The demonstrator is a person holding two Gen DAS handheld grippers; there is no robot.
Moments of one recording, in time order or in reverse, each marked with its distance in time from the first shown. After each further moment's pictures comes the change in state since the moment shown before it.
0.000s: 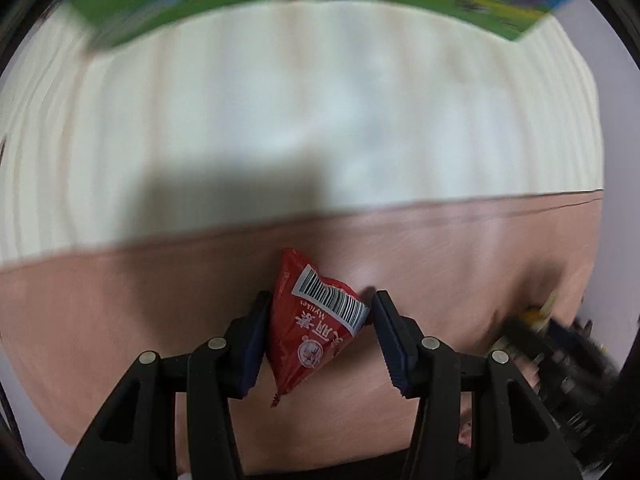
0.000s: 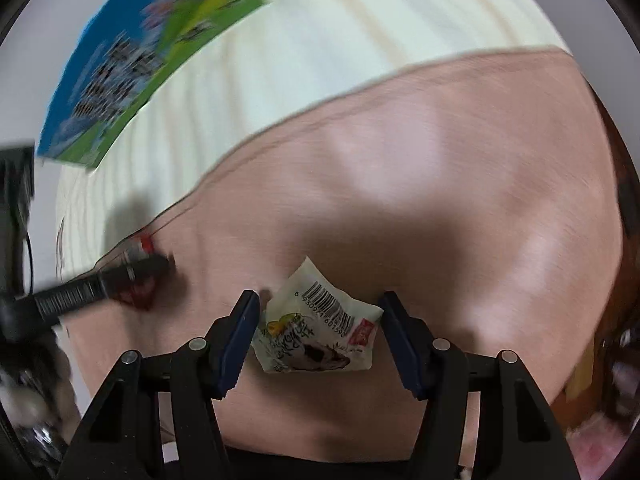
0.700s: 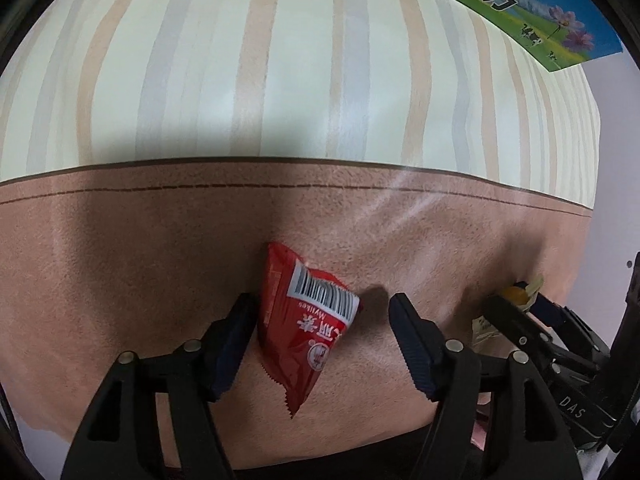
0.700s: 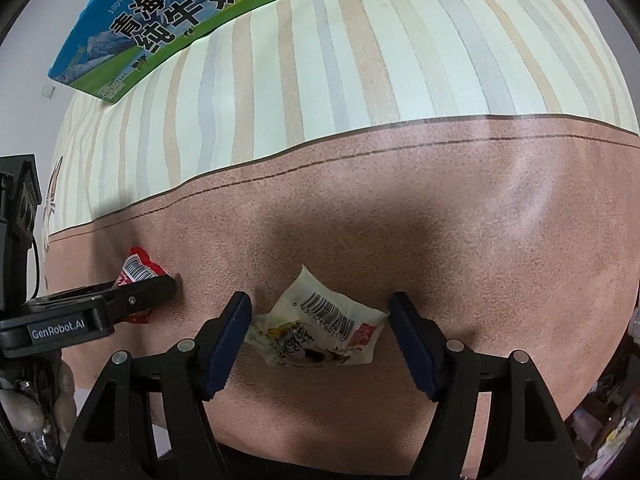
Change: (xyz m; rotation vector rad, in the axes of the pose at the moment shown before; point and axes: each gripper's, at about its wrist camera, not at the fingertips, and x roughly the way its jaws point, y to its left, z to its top) left arm 0.014 0.037 -0.015 -0.103 0.036 -0.140; right arm 0.032 0.059 0.005 -0.132 0.059 -0.054
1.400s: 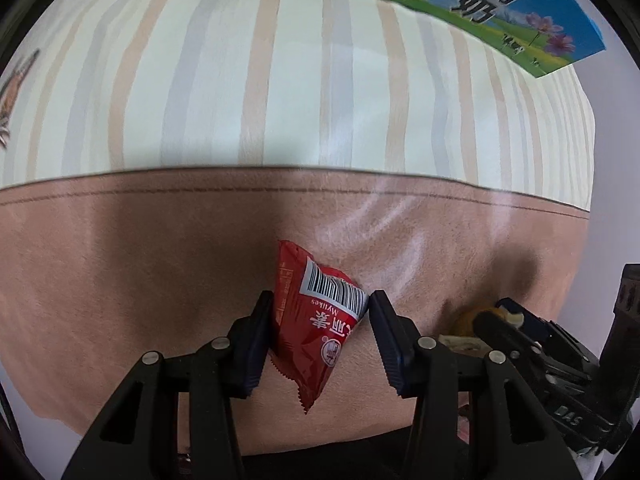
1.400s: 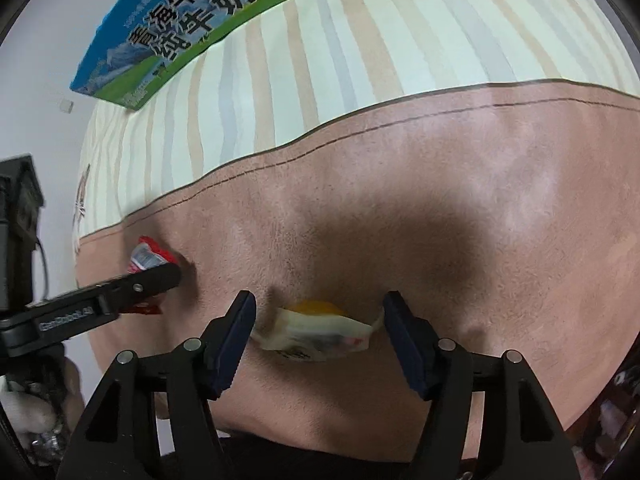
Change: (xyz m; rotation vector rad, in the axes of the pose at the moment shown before) left arm -0.043 0.003 -0.015 -0.010 -0.028 0.019; right arm -0.011 -0.012 -0.014 0.055 0.028 0.143
